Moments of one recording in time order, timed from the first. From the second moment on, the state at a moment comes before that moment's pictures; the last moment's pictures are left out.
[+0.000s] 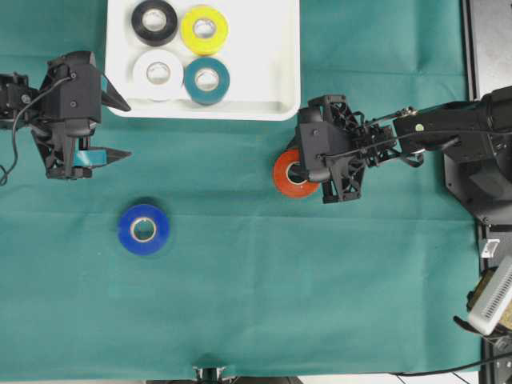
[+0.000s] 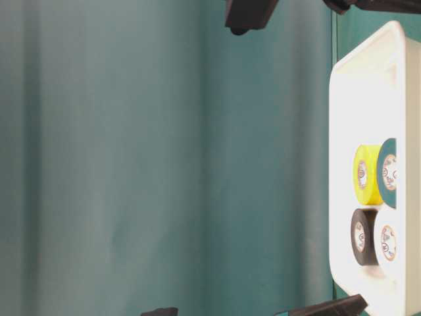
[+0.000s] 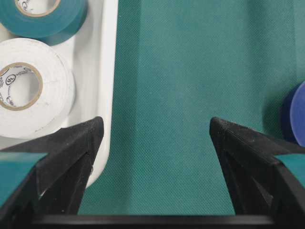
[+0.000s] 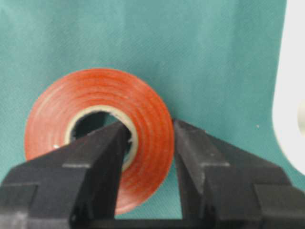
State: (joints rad) left arm 0.07 -0.25 0.97 -0.02 0.02 0.08; right arm -0.01 -0.04 0.97 -0.45 -0.04 0.44
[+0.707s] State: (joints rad) left arm 0.07 -0.25 0.97 -0.02 0.02 0.08; right arm 0.00 -0.18 0.94 -0.45 -0.02 0.45
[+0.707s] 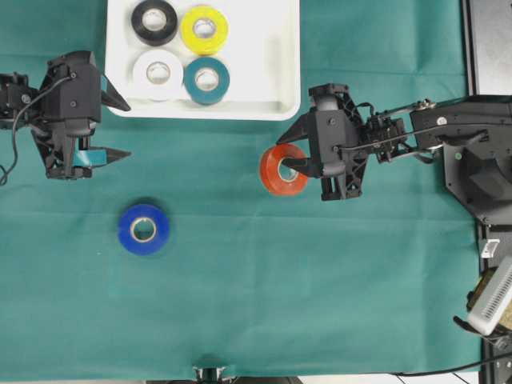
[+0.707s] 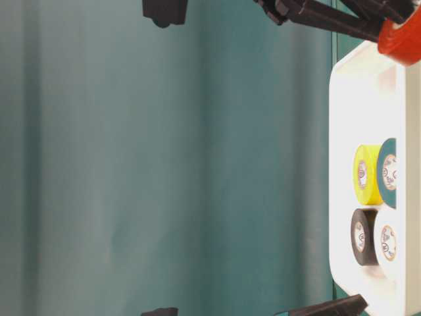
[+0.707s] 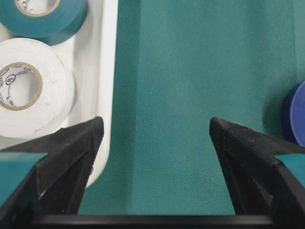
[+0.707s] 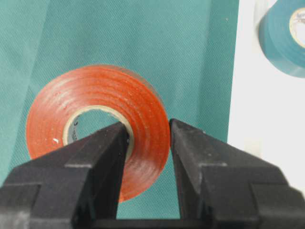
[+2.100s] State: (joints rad) left arm 0.01 -0.25 0.97 -0.02 0.02 0.05; right arm -0.41 0.05 0.65 -0.49 0.07 0.43
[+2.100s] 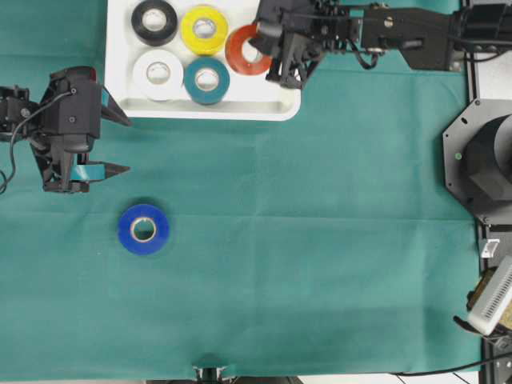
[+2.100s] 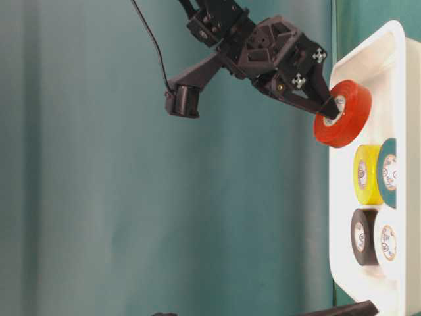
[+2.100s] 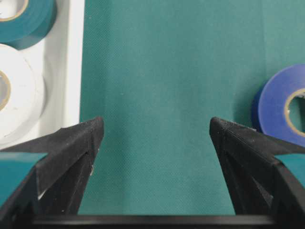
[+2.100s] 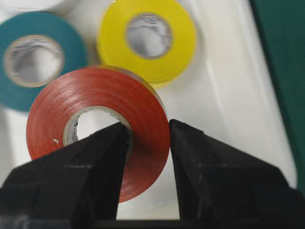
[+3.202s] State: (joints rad) left arm 0.00 -0.25 0.98 -0.02 0.02 0.05; right arm -0.50 0.08 0.63 -0.52 0.14 0.44
